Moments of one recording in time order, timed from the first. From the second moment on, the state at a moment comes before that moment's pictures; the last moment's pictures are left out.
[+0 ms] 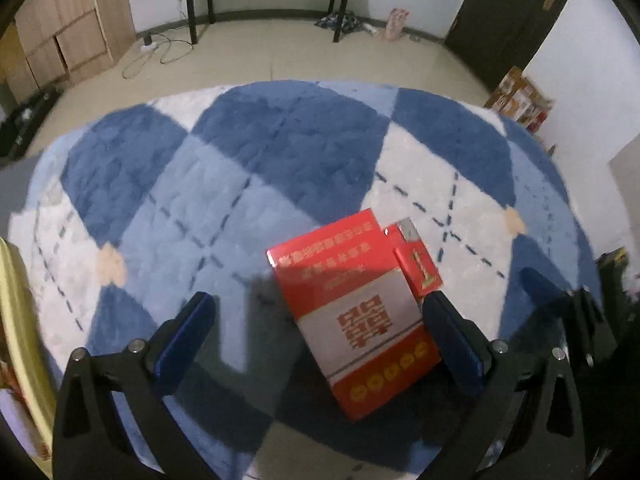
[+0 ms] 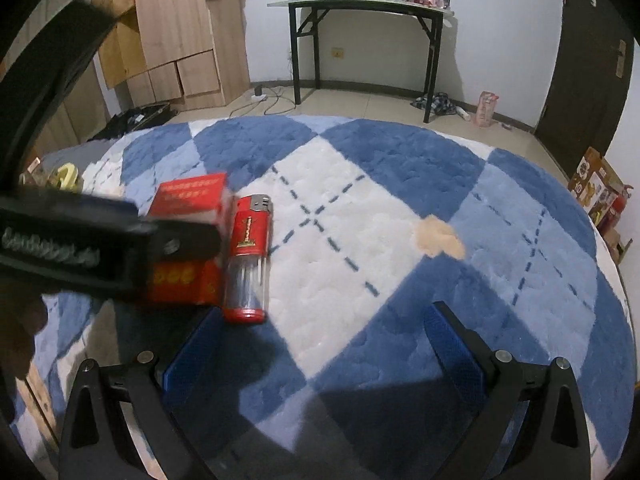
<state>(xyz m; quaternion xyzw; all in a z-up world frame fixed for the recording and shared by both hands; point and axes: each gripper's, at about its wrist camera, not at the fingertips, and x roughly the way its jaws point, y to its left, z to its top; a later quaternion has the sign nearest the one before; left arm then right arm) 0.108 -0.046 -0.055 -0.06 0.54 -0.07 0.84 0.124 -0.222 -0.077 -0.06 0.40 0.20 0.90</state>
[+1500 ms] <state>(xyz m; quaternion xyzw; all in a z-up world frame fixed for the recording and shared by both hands) 0.082 0.003 -0.017 -0.09 0.45 -0.10 0.88 0.137 -0.220 -0.068 -0.01 0.37 0.21 0.90</state>
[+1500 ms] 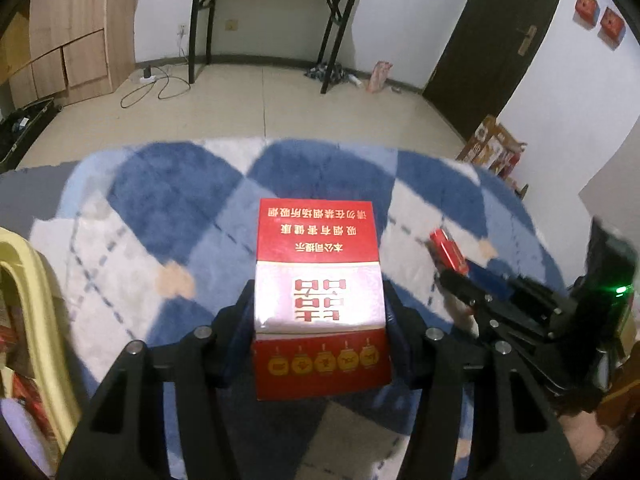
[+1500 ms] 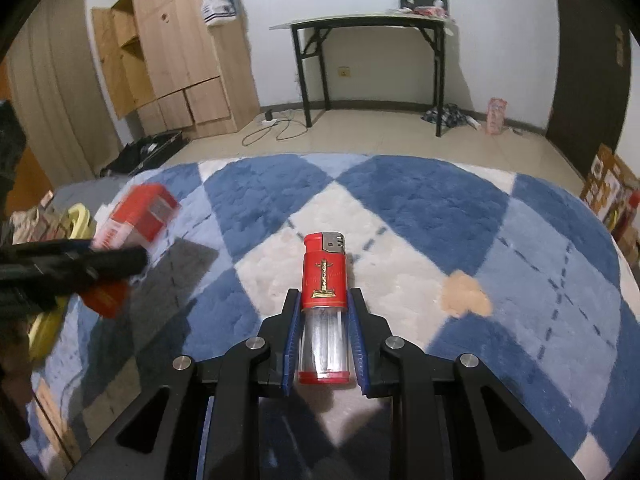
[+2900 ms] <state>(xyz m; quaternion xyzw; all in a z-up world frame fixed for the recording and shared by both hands) -0.059 0.311 -0.026 -0.16 0.46 0.08 0.87 0.025 0.143 -0.032 -0.17 0.36 0.47 0.79</state>
